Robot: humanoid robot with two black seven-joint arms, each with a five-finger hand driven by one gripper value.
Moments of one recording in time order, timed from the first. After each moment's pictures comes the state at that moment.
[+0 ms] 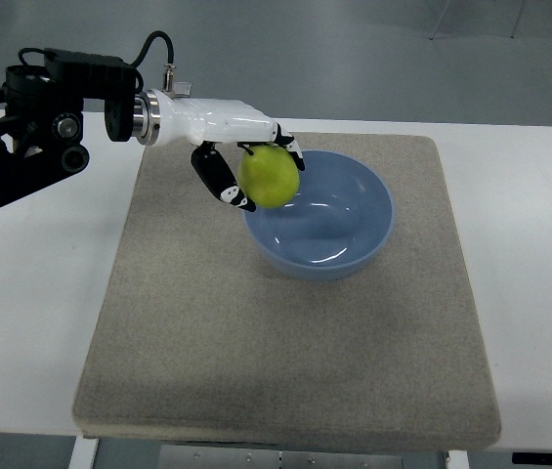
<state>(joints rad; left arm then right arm) -1.26 0.55 -0.25 -1.31 1.47 -0.34 -0.21 0.05 0.00 -0.09 0.16 -0.03 -0.09 0.01</state>
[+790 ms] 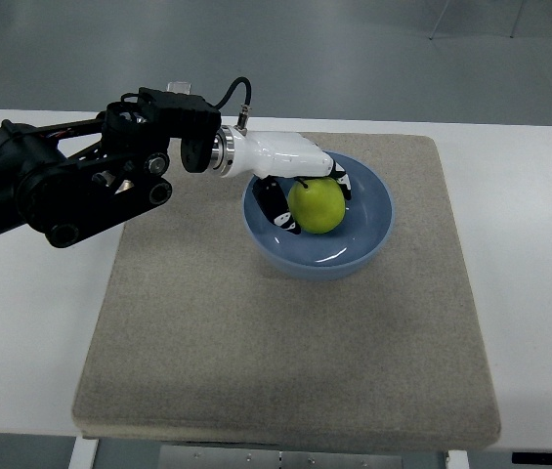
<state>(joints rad) -1.19 0.33 -0.31 -1.17 1.66 -0.34 -0.19 0.05 0.00 -0.09 0.16 -0.03 -0.09 0.01</state>
